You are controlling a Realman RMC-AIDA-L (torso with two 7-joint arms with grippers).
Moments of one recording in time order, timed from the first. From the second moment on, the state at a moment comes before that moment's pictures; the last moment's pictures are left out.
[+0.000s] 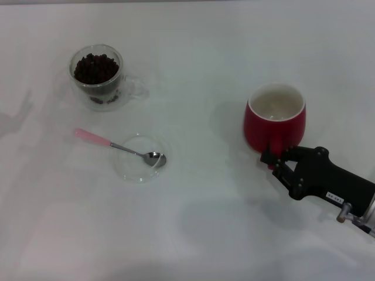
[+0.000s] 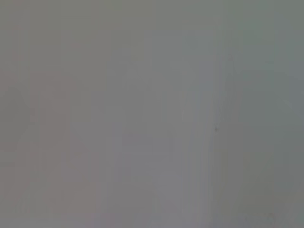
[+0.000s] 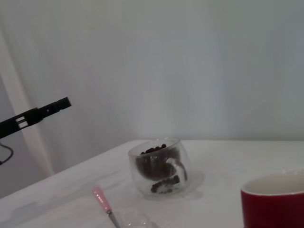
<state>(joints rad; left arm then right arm) -0.27 -2.07 0.53 0.25 1.19 1.45 -0.60 0.20 2.01 -2.03 -0.13 -0.31 -1.41 0.67</state>
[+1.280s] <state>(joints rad) -0.28 -2.07 0.55 0.25 1.20 1.46 -0.60 0.16 2.02 -2.24 -0.17 -0.31 -1.48 0.69</state>
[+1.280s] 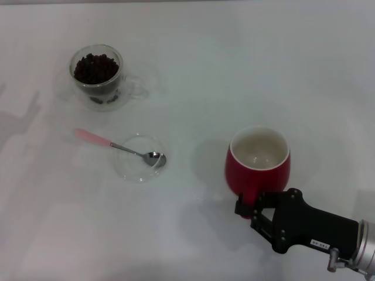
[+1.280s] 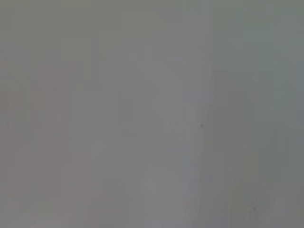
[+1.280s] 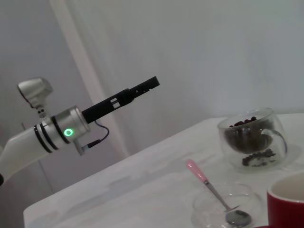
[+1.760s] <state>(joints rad) -0.27 -2.08 0.56 0.25 1.20 1.47 -0.60 0.17 2.01 -2.25 -0.13 -0.30 -1.47 0.68</state>
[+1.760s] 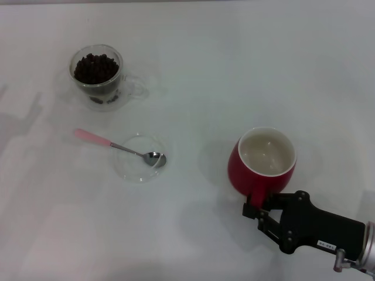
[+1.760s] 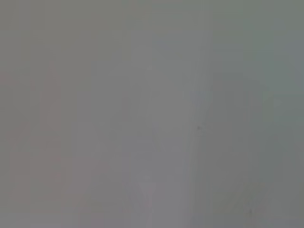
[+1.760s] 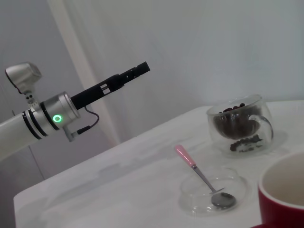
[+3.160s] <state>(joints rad) -0.25 -2.08 0.58 0.25 1.20 1.48 -0.60 0.19 1.93 -2.21 0.08 -0.23 -1.70 0.70</state>
